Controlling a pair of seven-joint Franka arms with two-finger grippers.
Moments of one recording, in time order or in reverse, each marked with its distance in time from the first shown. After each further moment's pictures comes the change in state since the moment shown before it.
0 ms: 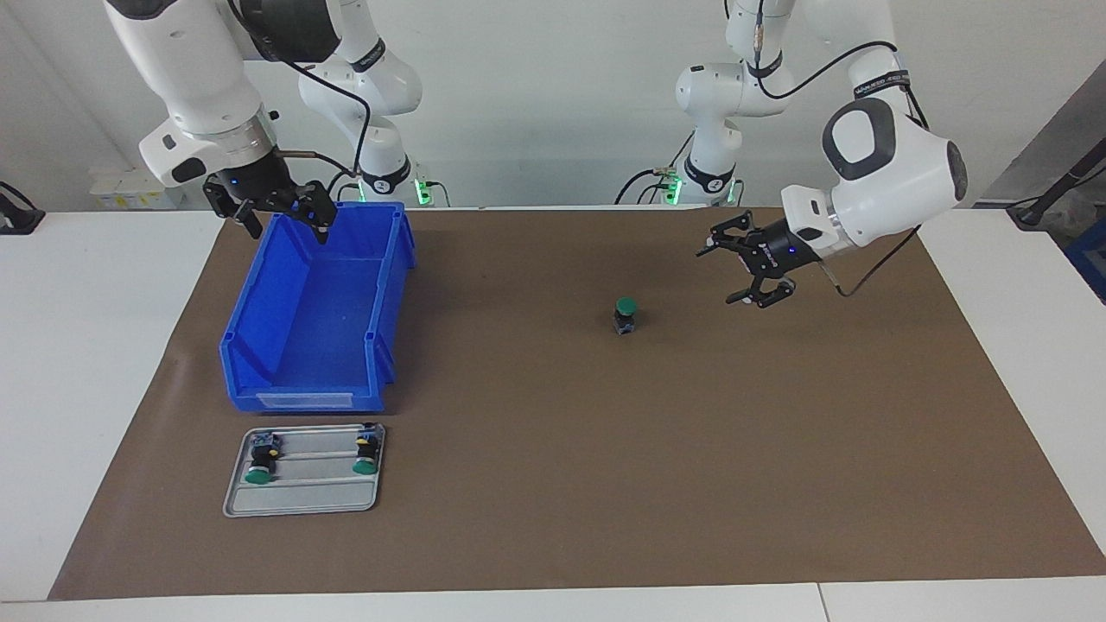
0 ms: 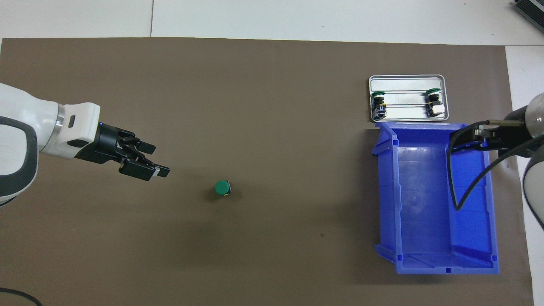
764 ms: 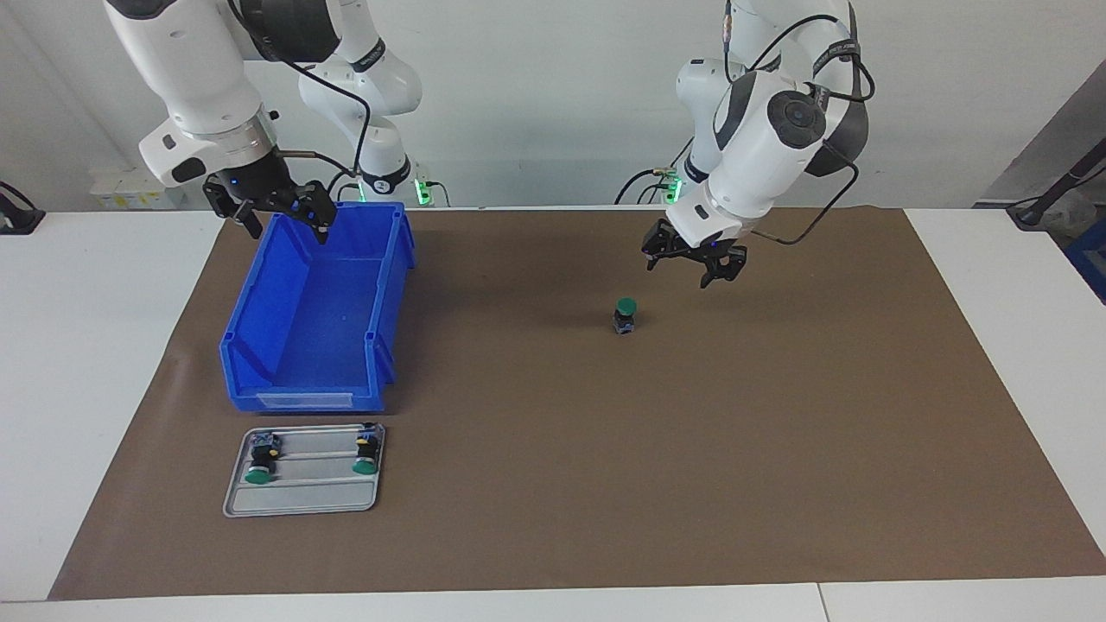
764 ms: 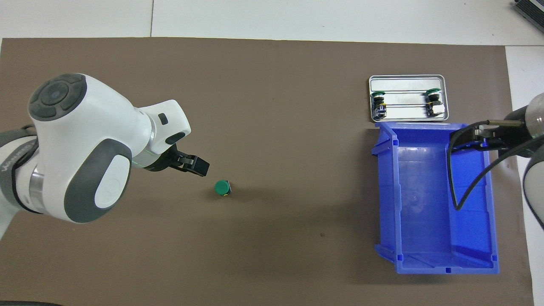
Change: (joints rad) left arm -0.230 0.000 0.006 0.034 0.337 0.071 -0.720; right arm 0.000 0.000 0.000 0.000 0.000 0.000 0.000
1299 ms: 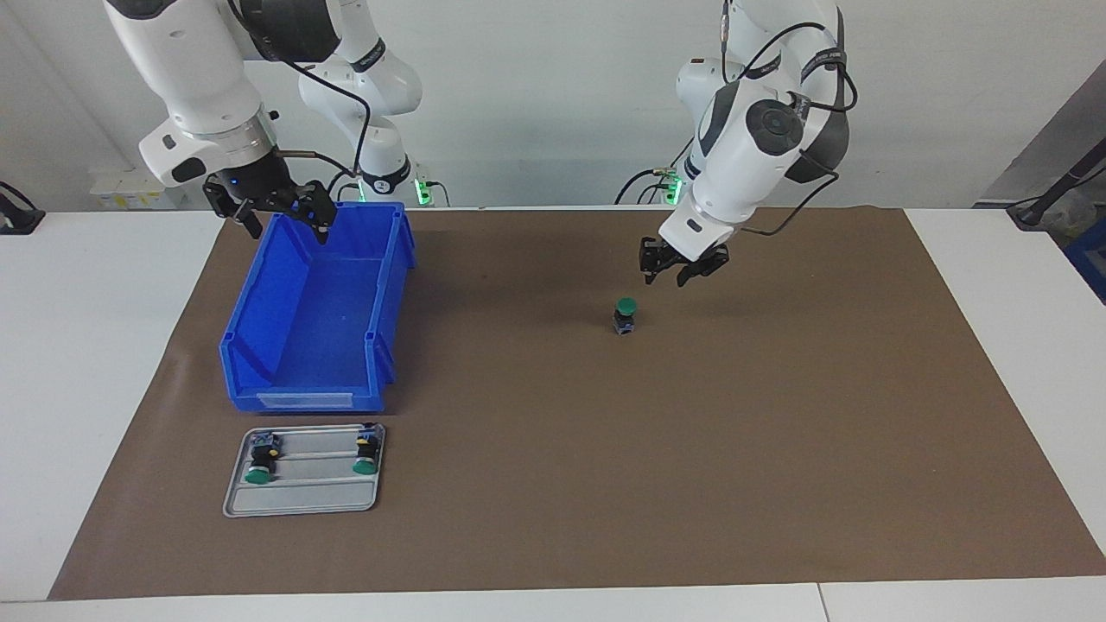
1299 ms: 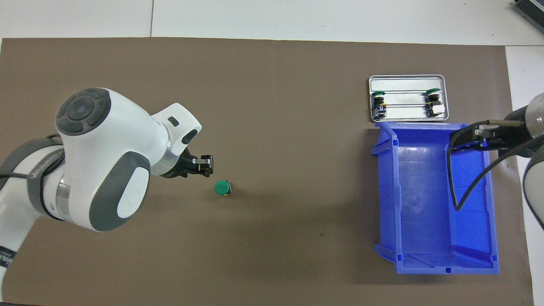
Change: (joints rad) left arm -0.071 -0.010 -0.004 -0.078 0.000 0.108 -0.344; right arm 0.000 0.000 0.000 0.000 0.000 0.000 0.000
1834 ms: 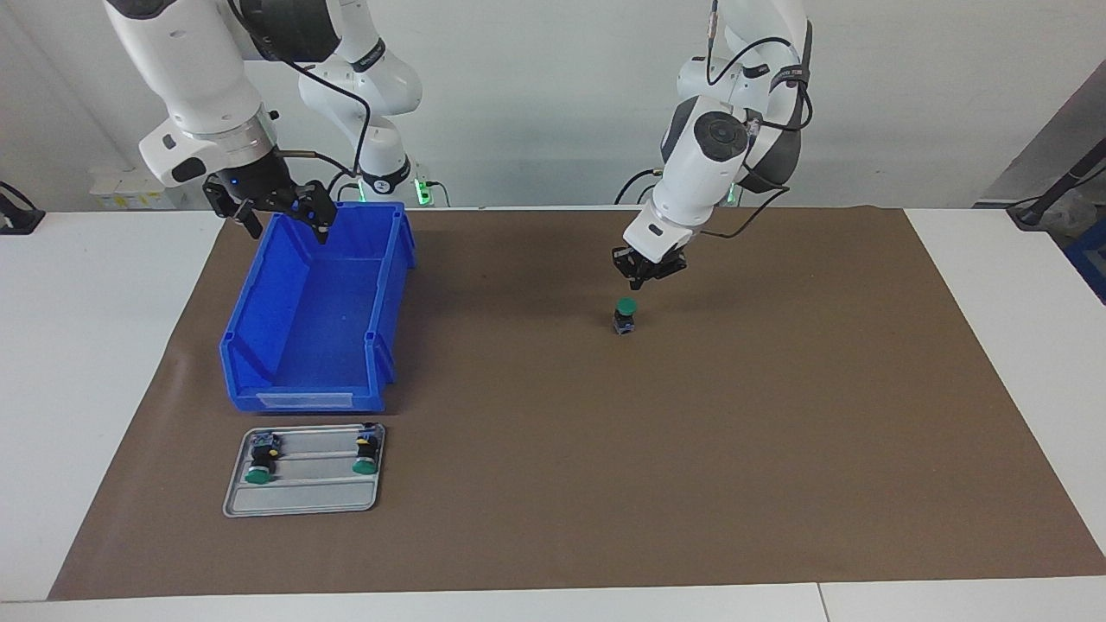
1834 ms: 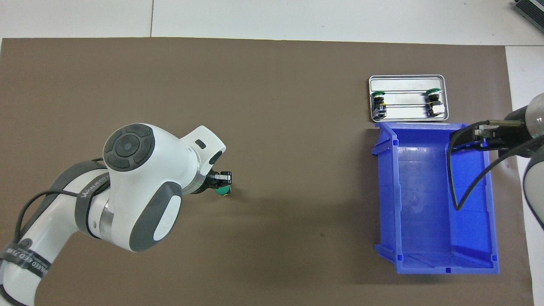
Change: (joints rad) left arm -0.062 -0.018 -0.001 -0.130 0.000 0.145 -0.045; right arm 0.000 0.000 0.000 0.000 0.000 0.000 0.000
